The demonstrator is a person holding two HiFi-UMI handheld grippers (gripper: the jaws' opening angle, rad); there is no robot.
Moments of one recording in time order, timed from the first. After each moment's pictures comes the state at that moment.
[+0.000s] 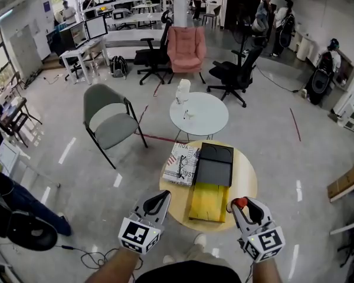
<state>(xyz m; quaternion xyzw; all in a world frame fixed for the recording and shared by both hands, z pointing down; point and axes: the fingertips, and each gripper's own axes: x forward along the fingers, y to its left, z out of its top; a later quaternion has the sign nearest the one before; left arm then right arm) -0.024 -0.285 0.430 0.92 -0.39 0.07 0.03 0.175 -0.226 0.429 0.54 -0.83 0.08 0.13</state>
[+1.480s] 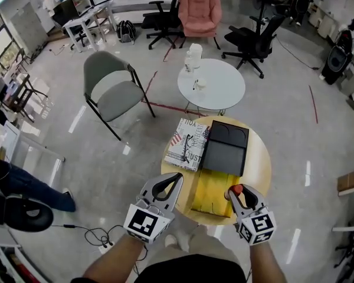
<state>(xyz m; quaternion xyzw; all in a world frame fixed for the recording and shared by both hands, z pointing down) 0.027 -0.368 0.490 0.92 -0.39 0.09 0.04 0.195 -0.327 0.585 0.51 -0.83 0.17 0.17</state>
